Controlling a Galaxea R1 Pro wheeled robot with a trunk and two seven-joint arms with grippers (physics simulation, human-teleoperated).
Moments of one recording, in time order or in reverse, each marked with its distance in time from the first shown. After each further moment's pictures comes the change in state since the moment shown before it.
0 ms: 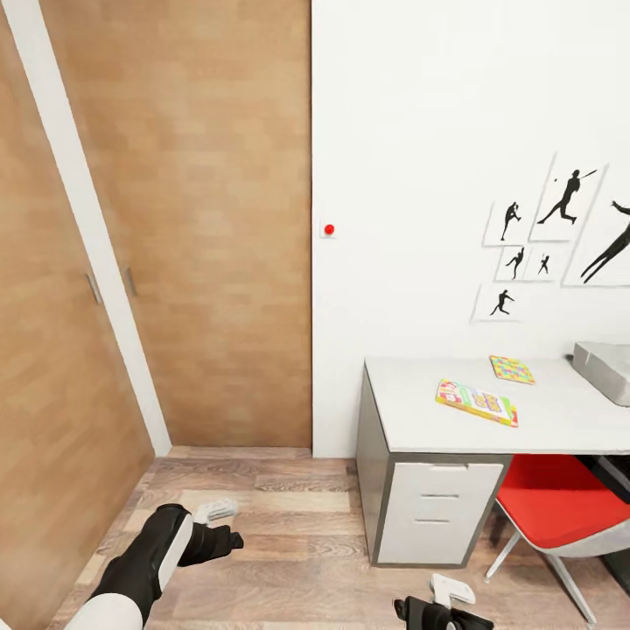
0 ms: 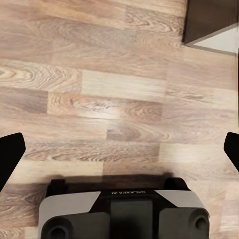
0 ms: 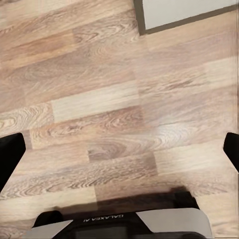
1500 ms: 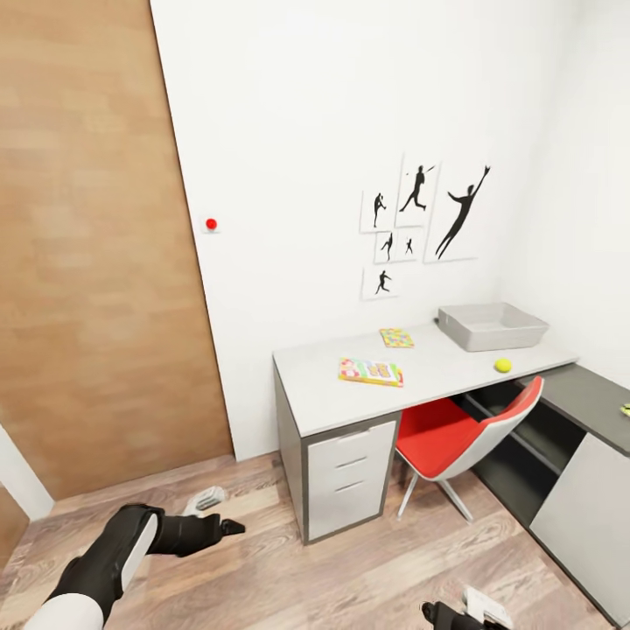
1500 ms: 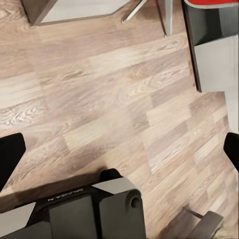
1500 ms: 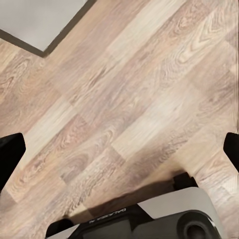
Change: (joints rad) left arm 0.000 0.126 0.003 -0.001 -0.004 -0.001 -0.531; right arm 0.007 -0.006 -0.215 0.003 -0.004 0.000 0.005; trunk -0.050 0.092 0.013
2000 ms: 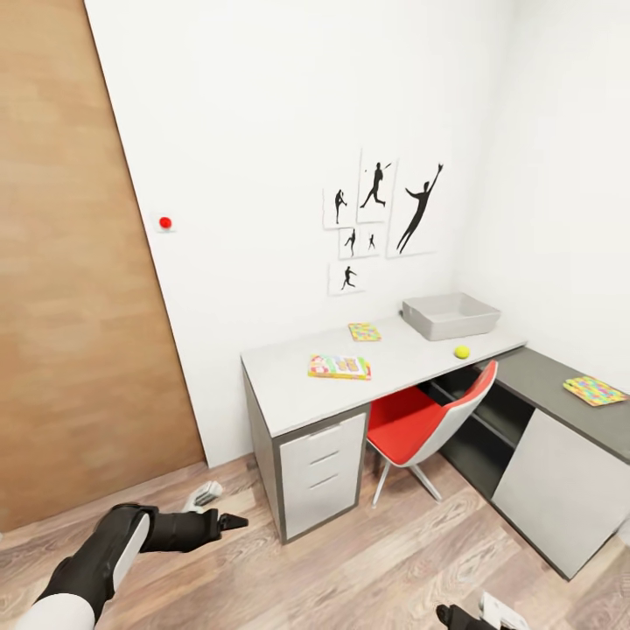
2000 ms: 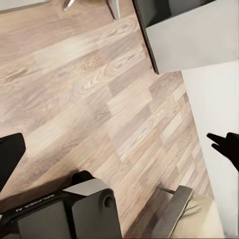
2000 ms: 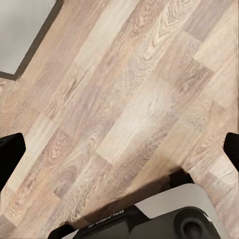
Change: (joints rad) left arm 0.000 0.027 0.001 0.000 0.001 -0.004 -0.191; right arm 0.001 -0.016 -0.077 0.004 -0.003 -0.001 0.008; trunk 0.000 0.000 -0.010
